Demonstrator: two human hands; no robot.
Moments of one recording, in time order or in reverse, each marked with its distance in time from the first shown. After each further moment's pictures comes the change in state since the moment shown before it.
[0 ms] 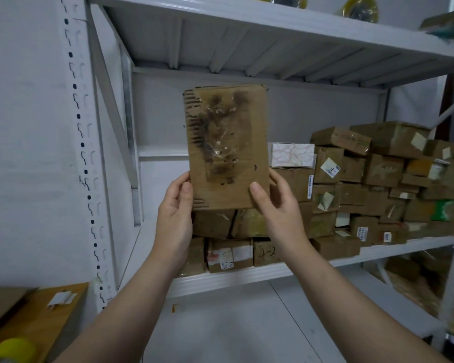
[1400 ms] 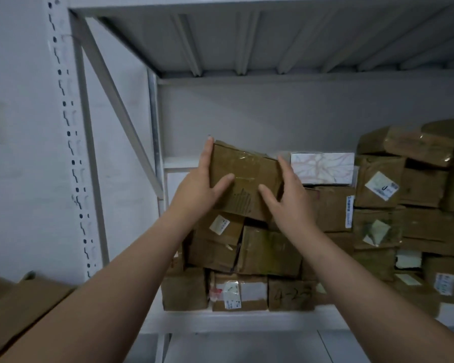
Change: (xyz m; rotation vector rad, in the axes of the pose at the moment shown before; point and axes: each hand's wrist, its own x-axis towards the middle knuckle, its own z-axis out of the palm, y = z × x) left_hand 0.127 -0.050 0.070 1.069 -0.109 0.118; right_hand 0.153 0.091 -0.044 -0.508 -0.053 -0.236
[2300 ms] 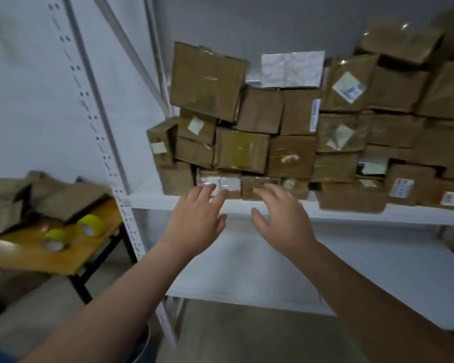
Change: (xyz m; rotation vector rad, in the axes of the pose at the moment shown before) left_hand -0.244 0.083 0.067 0.786 -0.352 0.039; right_hand -0.202 0.053 -0.102 -0.261 -0.481 -0.082
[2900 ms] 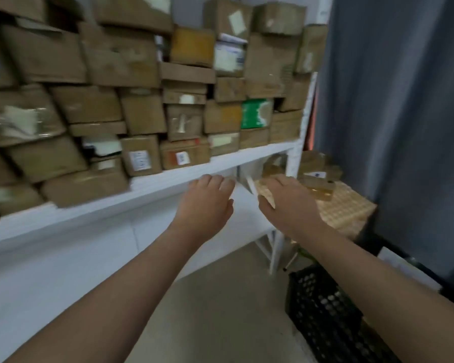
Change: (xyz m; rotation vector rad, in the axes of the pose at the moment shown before) left_hand 0.100 0.511 0.005 -0.346 0.041 0.603; right_hand -0.241 0.353 -0.286 -0.469 0.015 0.536
